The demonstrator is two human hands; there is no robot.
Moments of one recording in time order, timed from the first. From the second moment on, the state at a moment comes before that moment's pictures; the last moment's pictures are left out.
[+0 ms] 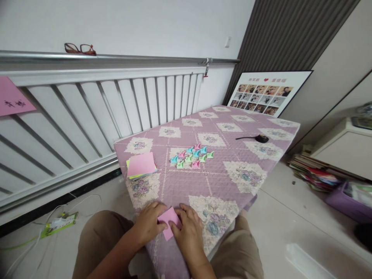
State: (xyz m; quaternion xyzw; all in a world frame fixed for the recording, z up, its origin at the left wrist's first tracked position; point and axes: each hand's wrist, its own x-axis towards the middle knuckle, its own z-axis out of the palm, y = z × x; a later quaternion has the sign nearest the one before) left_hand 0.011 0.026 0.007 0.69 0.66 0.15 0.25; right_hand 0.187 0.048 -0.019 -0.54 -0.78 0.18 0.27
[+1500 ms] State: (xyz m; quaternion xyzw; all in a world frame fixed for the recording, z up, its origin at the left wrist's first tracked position) left_hand -0.006 0.026 -0.005 0.78 0.58 0.17 0.19; right_hand 0.187 0.035 -0.019 -0.48 -0.83 0.09 0.27
